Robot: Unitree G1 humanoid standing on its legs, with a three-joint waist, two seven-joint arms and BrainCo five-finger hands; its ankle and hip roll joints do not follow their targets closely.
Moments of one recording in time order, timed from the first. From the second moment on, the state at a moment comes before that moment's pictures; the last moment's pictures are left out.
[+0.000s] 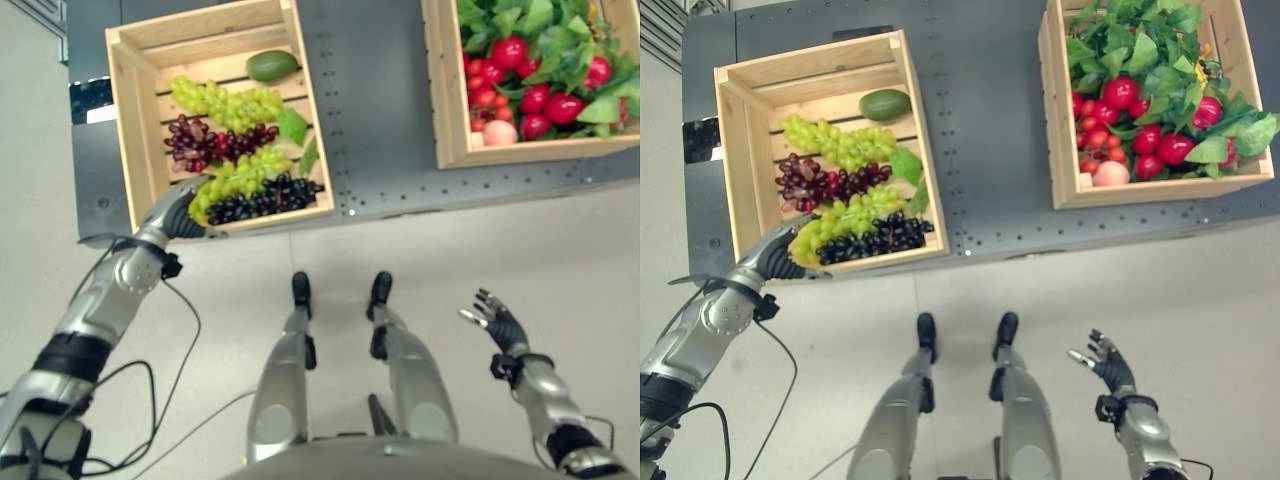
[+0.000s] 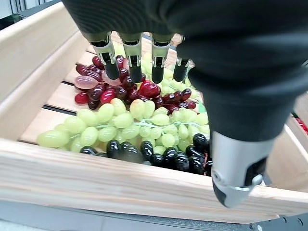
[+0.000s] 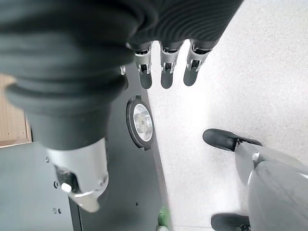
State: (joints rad) left arm -0.31 0.87 -0.22 0.30 0.26 -0.14 0.04; right arm 0.00 -0.45 0.09 0.79 0.52 -0.26 0.15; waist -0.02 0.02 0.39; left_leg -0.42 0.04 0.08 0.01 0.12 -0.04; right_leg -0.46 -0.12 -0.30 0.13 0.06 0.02
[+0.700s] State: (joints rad) left arm -0.63 0.87 -0.42 0.55 0.26 -0.14 0.09; right arm 0.00 -0.46 0.11 0.75 0.52 -0.26 0.15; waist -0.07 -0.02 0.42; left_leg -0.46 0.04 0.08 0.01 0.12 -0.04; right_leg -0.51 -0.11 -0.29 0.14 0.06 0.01
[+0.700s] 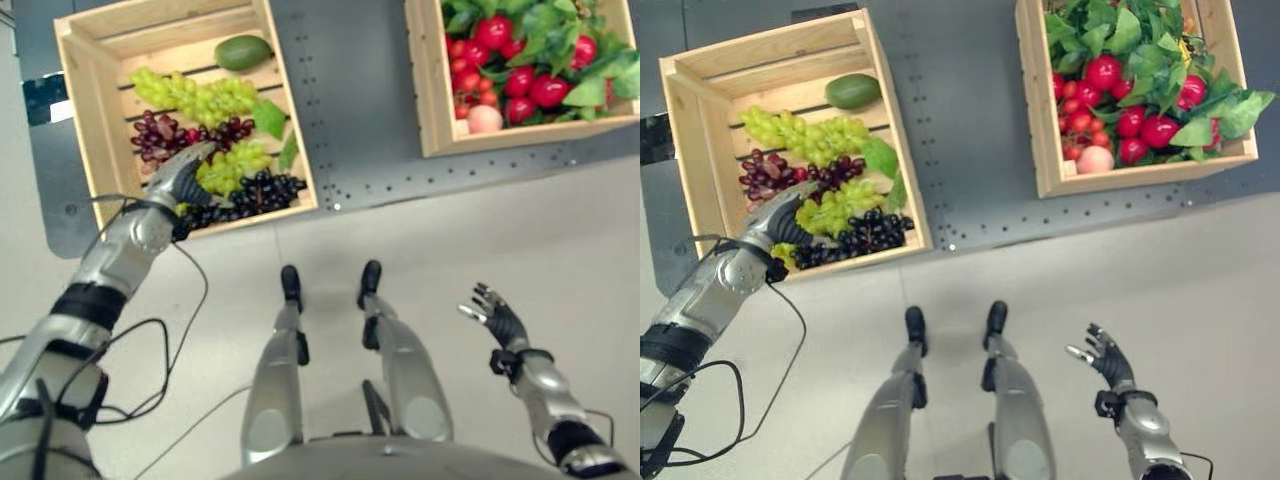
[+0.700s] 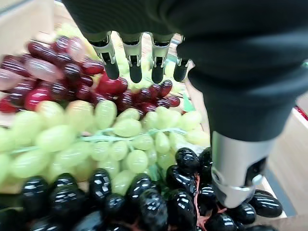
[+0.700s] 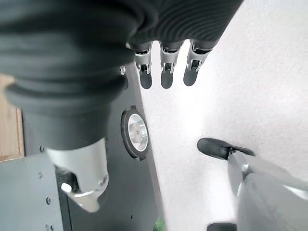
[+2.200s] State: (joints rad) left arm -0.86 0.87 -0.50 0.76 0.30 -0.12 0.18; right arm 0.00 -0.50 0.17 0.55 0.56 -0.26 0.17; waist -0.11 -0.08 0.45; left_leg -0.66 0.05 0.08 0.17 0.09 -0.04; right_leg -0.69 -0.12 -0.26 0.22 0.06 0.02
